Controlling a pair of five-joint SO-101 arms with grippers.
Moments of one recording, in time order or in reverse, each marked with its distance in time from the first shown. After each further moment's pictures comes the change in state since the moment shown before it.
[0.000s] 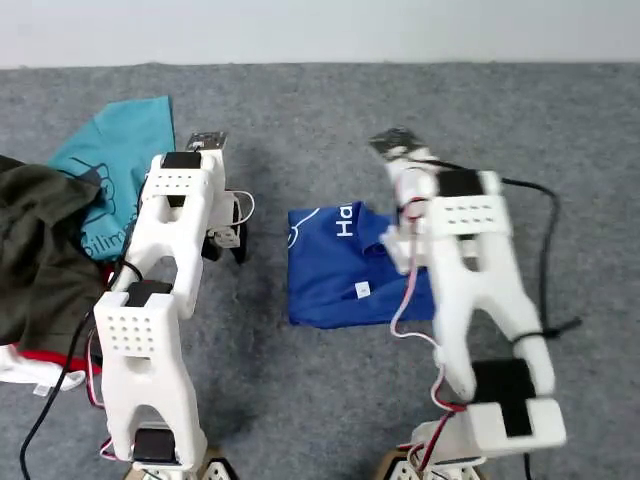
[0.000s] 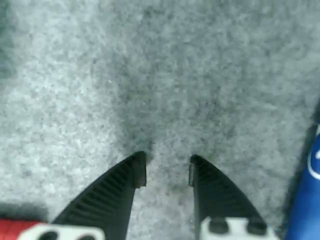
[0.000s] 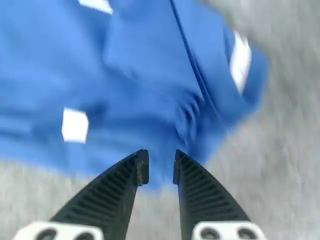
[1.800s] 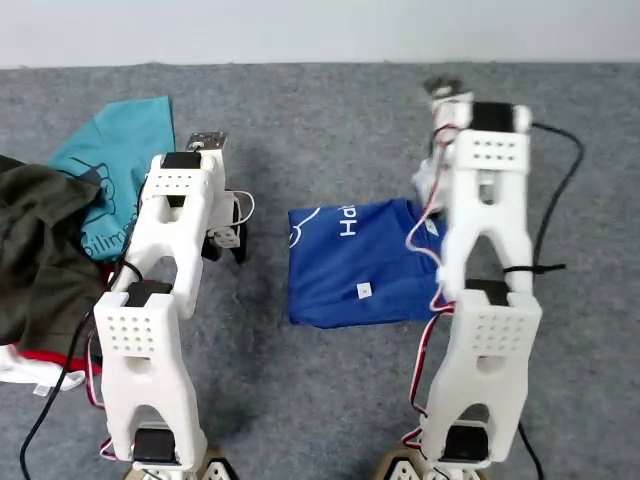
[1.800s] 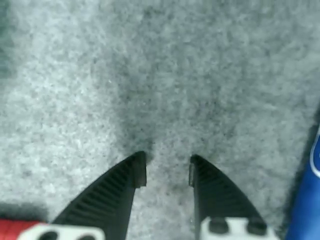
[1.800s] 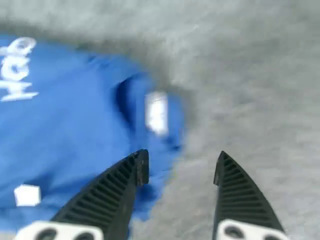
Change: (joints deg) left arm 0.0 -0.2 0.4 0.0 0.0; right arm 8.3 35.9 -51.9 23.9 -4.7
